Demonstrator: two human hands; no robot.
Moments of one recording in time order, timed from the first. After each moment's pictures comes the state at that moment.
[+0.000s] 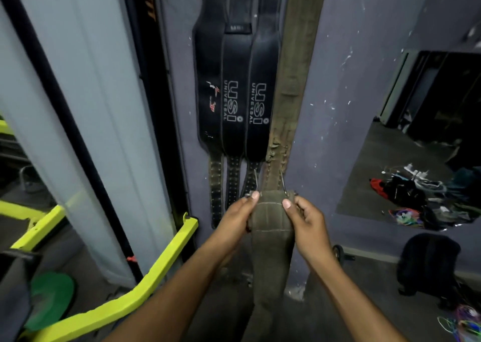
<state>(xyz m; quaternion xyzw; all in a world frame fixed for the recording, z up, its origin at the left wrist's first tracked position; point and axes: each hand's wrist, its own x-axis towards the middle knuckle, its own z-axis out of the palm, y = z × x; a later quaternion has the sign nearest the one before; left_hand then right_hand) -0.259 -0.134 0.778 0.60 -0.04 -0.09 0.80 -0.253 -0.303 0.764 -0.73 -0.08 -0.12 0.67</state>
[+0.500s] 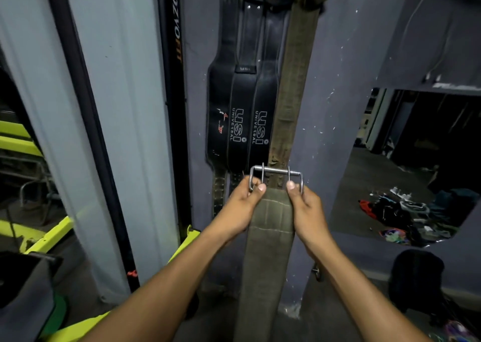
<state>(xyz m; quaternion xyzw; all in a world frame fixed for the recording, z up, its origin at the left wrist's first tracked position) -0.325 -0.107 0.856 0.67 -0.17 0.02 0.73 -0.320 -0.273 0.844 -0.75 -0.09 -0.21 0.62</state>
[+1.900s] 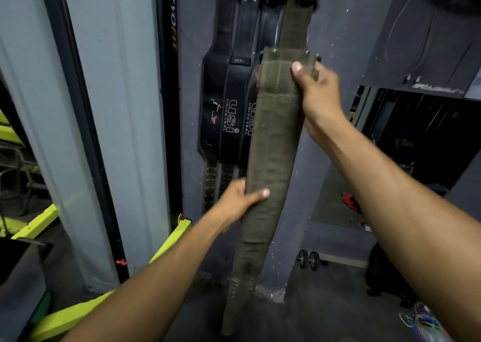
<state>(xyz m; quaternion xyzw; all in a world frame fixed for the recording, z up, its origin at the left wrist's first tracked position) -0.324 -0.104 0.832 0.64 -0.16 -0.04 0.75 -0.313 -0.245 1.045 -0.66 -0.18 -0.27 0.68</state>
